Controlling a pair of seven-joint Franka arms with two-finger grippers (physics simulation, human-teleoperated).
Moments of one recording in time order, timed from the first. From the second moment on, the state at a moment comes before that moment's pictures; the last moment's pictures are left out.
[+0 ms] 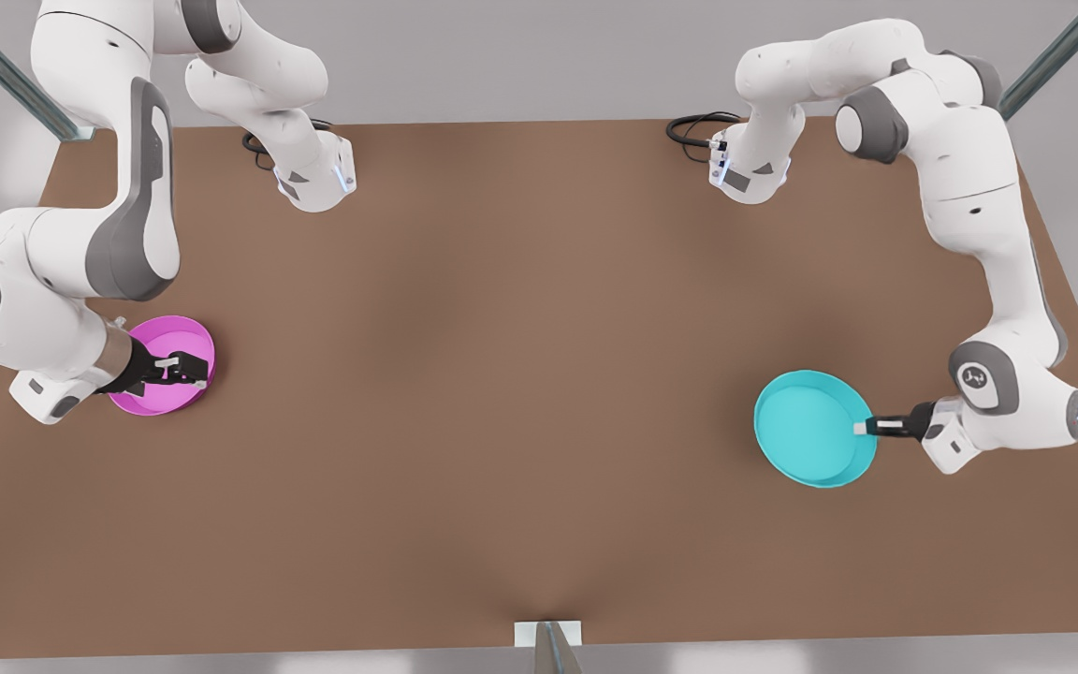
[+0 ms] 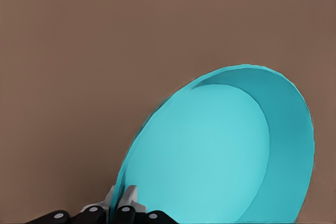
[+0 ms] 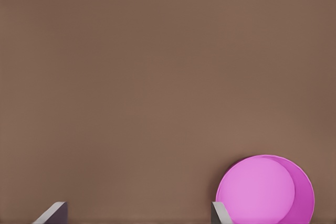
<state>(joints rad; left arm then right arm) 0.06 0.71 0.21 -1.44 -0.49 1.83 0.48 0.12 0.27 -0.15 -1.47 0.05 1.67 -0.15</state>
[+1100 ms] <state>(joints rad) -0.30 0.47 -0.32 -1.28 0.57 1.63 -0.61 0.11 0.28 -0.16 -1.48 0.06 1.66 -0.15</state>
